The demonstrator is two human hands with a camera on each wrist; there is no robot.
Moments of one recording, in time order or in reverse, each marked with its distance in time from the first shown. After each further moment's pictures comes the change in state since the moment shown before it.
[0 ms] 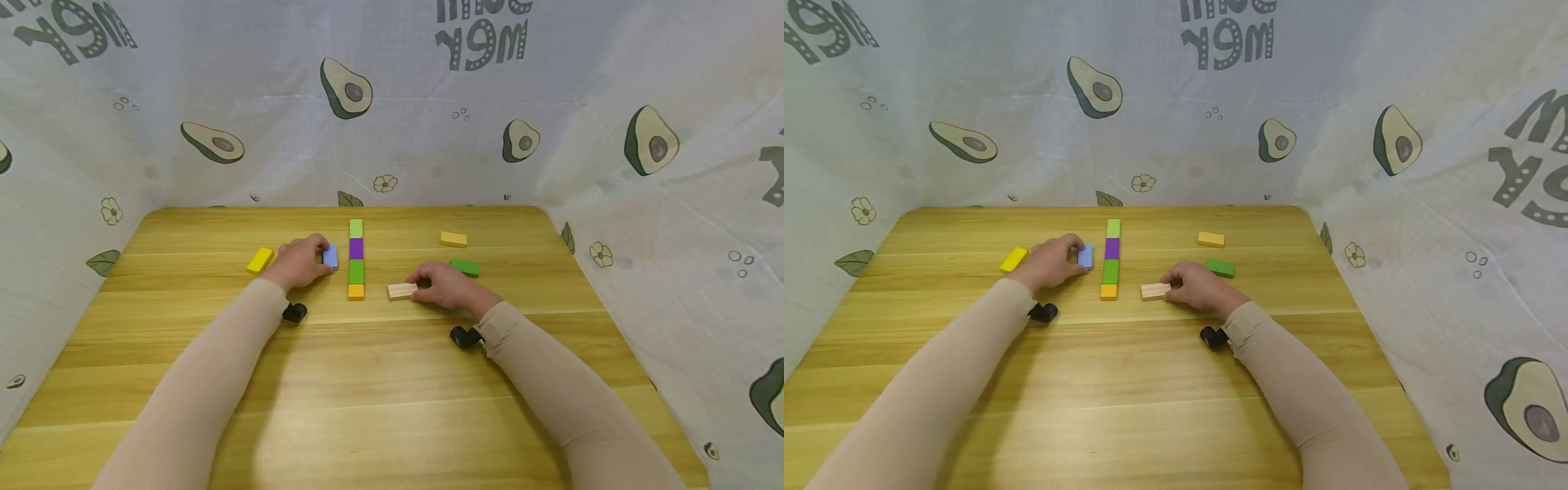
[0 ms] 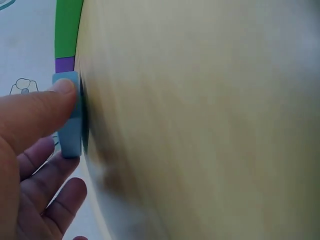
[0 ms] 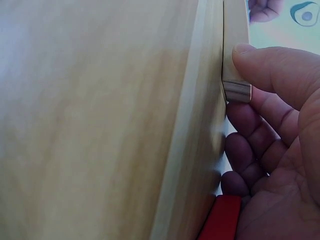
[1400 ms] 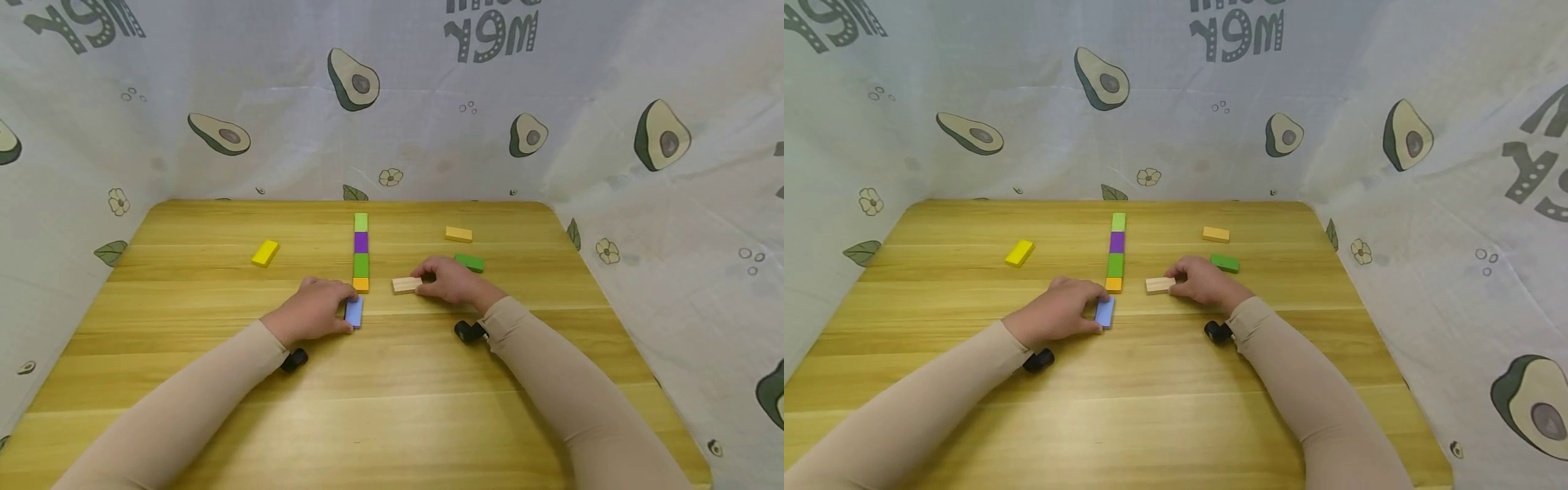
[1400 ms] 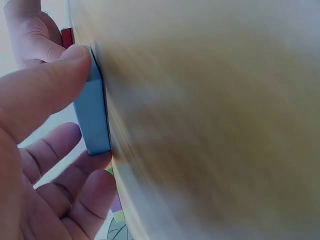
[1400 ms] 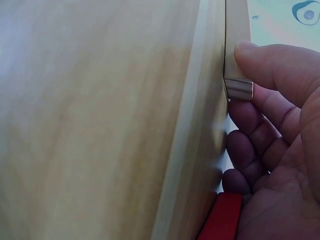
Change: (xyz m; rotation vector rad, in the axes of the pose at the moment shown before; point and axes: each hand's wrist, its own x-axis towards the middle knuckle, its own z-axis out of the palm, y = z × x) left_hand -0.089 0.040 0.035 0.149 -0.096 0.305; right_hand 0.001 -0.002 -0.002 0.007 -0.004 0.041
